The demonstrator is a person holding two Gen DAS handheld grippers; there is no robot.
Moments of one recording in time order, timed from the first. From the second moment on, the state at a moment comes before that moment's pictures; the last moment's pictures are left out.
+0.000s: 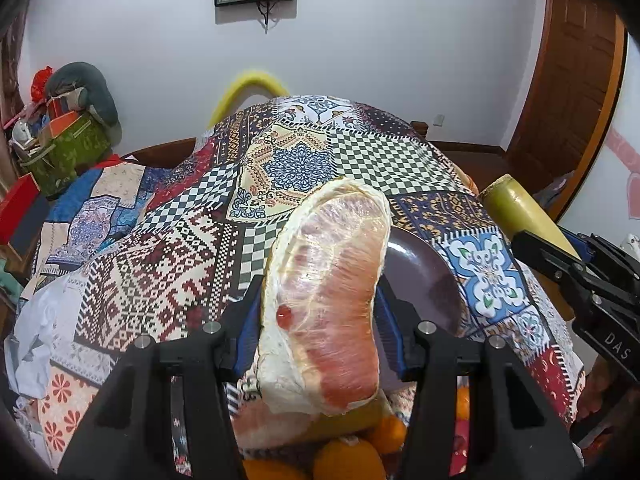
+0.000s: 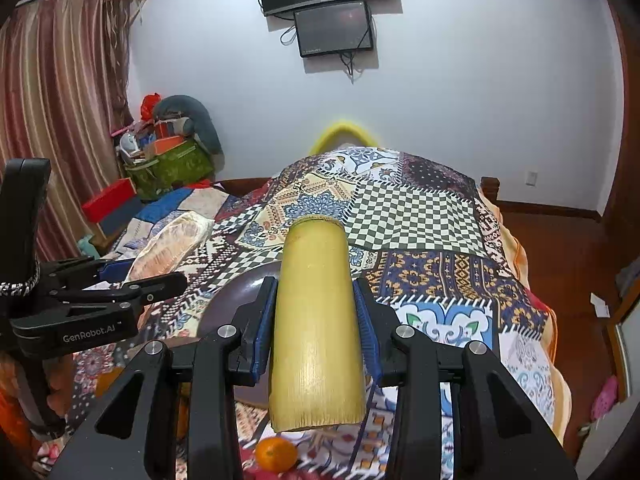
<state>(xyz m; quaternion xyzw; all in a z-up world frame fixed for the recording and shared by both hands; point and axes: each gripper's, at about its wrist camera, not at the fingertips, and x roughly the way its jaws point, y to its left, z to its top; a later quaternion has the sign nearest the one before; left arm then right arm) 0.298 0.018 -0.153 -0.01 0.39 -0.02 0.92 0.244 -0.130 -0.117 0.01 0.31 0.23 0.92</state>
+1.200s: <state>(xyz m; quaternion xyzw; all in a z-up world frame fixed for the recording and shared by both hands) 0.397 0.023 -0.218 0.00 0.50 -0.03 0.87 0.329 -0.091 -0.190 -0.05 0.42 0.24 0.87</state>
